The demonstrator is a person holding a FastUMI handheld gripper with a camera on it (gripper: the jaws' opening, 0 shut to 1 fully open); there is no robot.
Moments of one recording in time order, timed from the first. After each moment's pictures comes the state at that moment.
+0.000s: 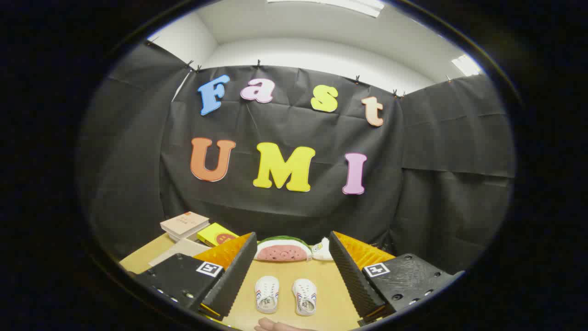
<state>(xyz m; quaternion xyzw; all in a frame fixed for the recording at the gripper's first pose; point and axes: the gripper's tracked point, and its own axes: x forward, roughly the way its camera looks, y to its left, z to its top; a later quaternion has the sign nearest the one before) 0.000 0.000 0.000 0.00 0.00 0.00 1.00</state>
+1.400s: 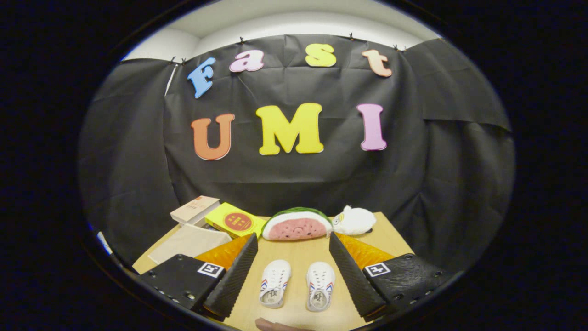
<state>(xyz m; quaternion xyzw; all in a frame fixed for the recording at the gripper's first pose) 0.107 -0.014 -0.096 0.07 0.13 0.11 0.98</state>
